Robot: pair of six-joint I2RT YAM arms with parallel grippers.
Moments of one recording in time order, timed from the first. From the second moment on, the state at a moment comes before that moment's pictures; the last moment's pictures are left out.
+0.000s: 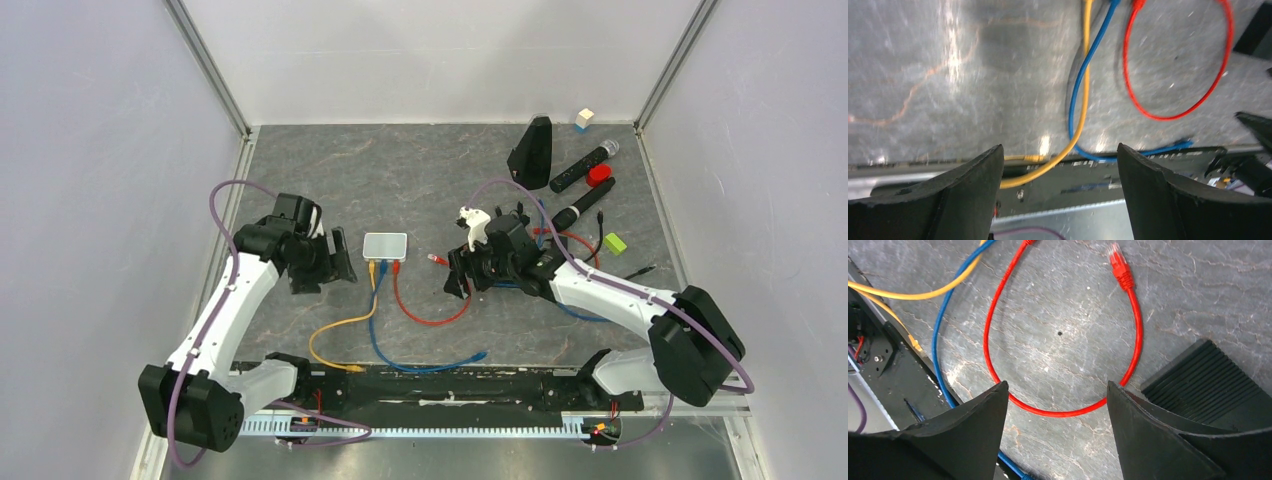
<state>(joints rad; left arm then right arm) -0.21 1.10 0.99 -1.04 0.14 -0.45 0.72 1.34 0.74 -0.13 -0.27 0.25</state>
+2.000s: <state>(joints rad) -0.53 1.45 0.96 -1.24 0.01 -0.45 0.72 1.46 0.76 -0.14 -0.34 0.19</state>
